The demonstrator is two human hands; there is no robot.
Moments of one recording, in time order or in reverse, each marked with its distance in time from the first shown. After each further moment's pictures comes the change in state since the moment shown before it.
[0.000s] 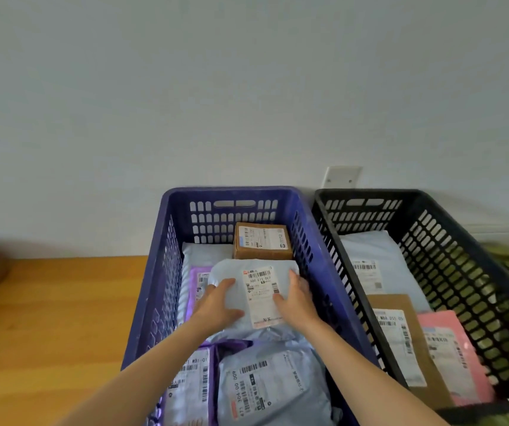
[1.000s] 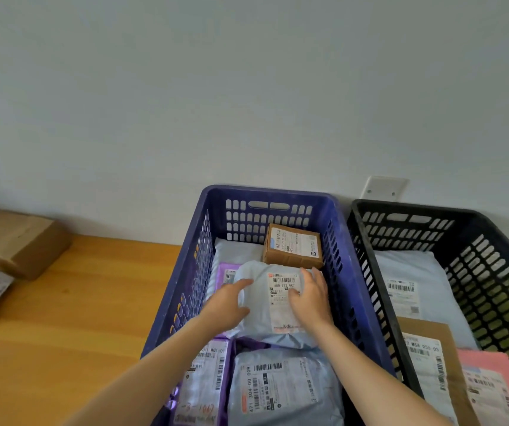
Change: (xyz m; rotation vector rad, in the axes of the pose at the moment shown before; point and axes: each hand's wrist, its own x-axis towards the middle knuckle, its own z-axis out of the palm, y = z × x) left_hand -0.025 -0.005 -0.017 0.076 0.067 0.023; right_hand 0.009 -0.017 0.007 -0.065 0.086 -0.170
